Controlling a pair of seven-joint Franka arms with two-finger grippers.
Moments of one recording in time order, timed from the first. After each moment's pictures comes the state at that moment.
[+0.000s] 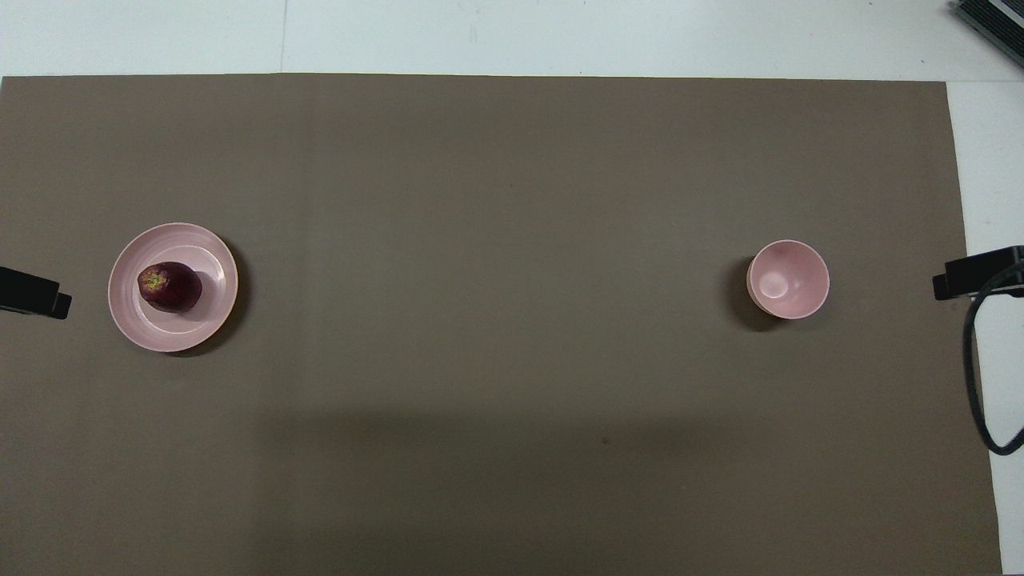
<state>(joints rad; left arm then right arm) -0.05 -0.04 0.02 -1.50 0.00 1.38 0.15 0.06 -0.04 -0.08 -1.47 -0.02 1.42 -0.01</state>
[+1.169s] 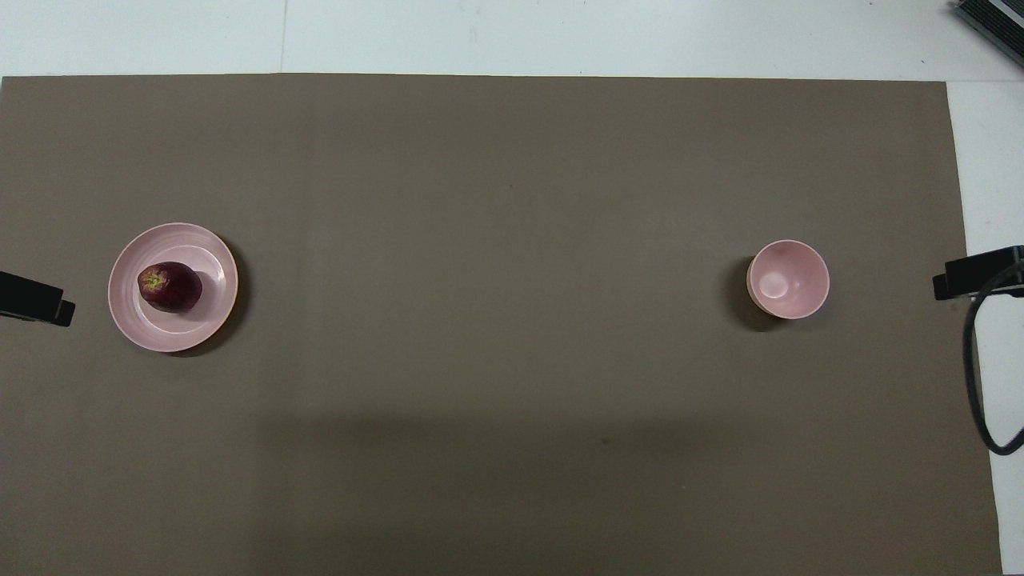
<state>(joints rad) -0.05 -0.04 0.02 -1.50 -0.01 1.36 0.15 0.06 -0.04 -0.08 -1.47 -0.02 1.42 -0.01</state>
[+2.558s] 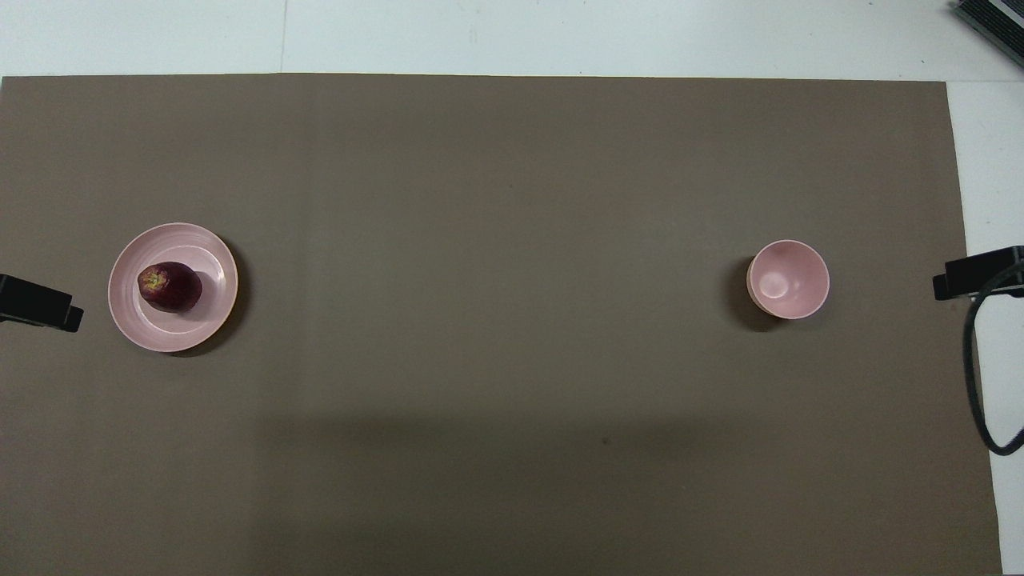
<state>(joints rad) -0.05 -0.04 0.02 -1.52 -0.01 1.35 0.15 0.06 -0.04 -0.08 -1.47 -0.02 1.42 -0.01</state>
